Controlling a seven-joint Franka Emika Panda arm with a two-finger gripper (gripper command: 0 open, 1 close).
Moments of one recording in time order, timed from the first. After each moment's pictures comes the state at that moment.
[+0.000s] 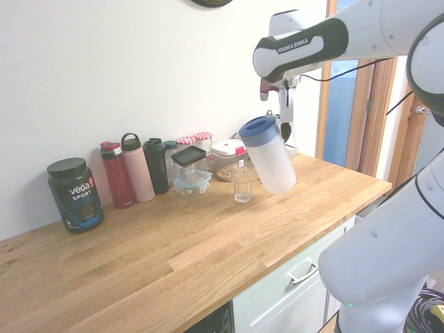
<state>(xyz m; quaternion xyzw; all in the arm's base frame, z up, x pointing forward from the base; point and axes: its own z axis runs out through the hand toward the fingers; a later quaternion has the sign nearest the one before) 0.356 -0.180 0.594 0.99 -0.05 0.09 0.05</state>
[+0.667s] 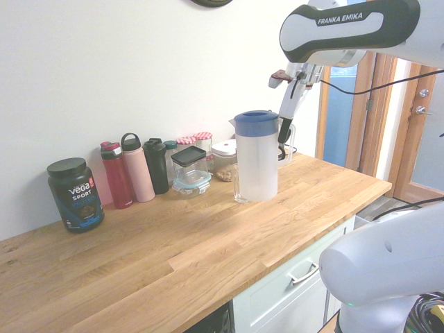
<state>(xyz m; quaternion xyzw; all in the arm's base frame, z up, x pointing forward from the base) 0.294 -0.115 0.603 0.96 -0.20 0.16 -0.05</state>
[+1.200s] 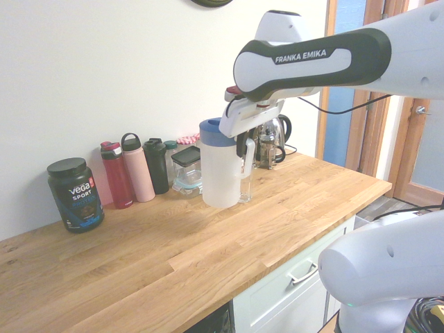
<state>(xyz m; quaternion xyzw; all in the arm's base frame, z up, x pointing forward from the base) 0.326 0.011 0.570 0.92 -0.33 0.20 -0.07</state>
